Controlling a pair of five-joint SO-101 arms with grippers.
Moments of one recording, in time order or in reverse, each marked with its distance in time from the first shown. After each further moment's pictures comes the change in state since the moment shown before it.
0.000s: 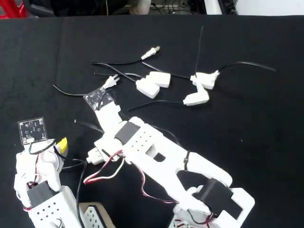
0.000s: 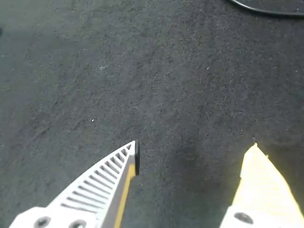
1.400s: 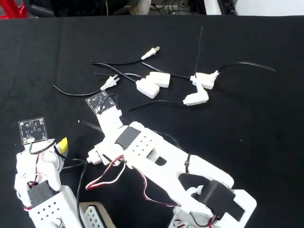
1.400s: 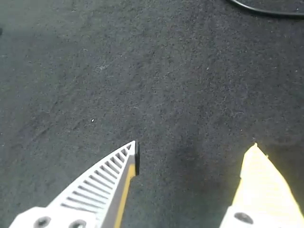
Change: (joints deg) left arm 0.0 0.0 0.0 0.0 0.0; right arm -0.6 -0.7 3.7 -1.8 -2.9
